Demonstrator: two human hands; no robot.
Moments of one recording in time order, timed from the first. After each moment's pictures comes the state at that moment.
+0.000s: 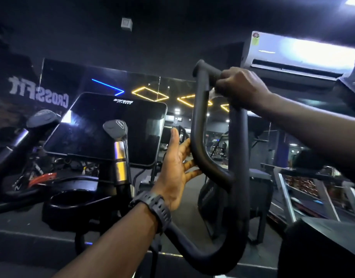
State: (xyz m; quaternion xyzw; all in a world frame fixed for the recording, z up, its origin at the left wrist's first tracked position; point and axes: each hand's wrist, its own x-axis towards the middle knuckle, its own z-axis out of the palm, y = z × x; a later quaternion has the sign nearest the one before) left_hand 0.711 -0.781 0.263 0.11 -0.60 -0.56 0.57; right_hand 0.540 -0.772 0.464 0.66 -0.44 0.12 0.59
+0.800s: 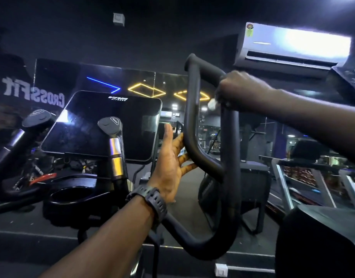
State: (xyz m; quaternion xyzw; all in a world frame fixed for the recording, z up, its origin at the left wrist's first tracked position) left_hand 0.708 -0.774 0.262 0.11 -0.60 -0.56 0.57; right_hand 0.556 -0.727 0.444 0.66 -0.55 0.02 0.52
